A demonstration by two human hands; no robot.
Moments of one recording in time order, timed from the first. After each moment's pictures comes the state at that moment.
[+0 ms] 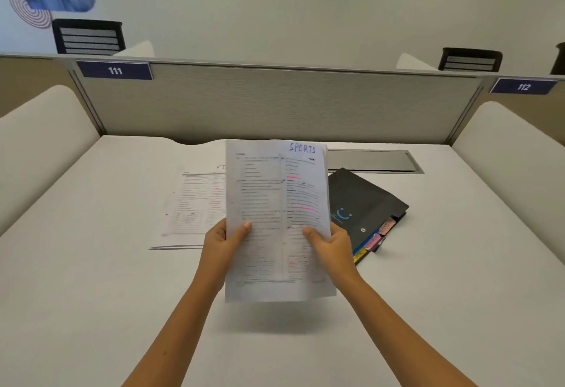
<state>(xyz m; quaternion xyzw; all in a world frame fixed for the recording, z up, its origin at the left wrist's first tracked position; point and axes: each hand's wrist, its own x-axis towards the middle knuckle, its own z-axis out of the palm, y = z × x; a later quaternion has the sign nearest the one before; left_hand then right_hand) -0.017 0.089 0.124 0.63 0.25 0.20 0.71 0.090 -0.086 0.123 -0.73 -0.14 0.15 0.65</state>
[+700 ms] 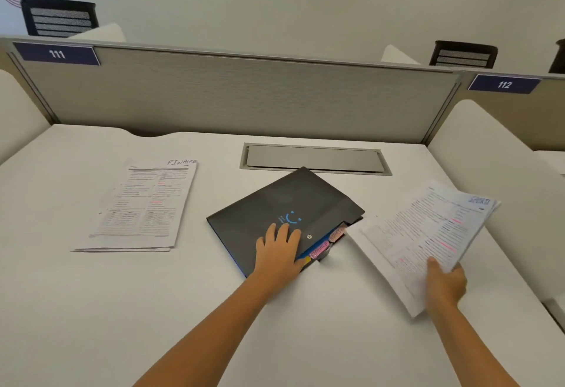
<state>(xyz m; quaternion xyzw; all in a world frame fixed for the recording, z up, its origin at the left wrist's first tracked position) 0.152 -0.078 0.059 0.98 0.14 -0.05 0.11 0.272 -0.362 0.044 -0.78 0.23 -0.08 0.57</state>
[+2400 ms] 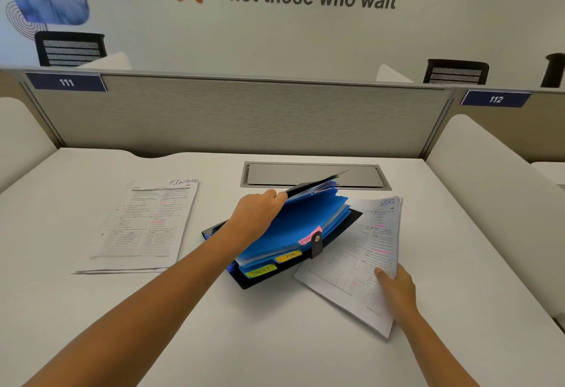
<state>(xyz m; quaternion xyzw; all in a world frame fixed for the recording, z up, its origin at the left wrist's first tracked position) 0.186 -0.008 0.162 0.99 0.03 0.07 -0.08 0.269 -0.310 0.017 -0.83 0.05 0.09 0.55</state>
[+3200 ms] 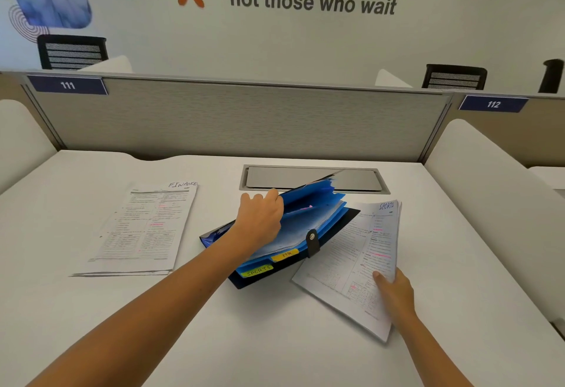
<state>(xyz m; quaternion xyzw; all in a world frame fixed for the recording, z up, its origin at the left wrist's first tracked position) 0.188 -0.025 0.165 0.99 0.09 0.06 -0.13 0.268 -0.310 0.016 -0.83 0.05 0.10 0.54</state>
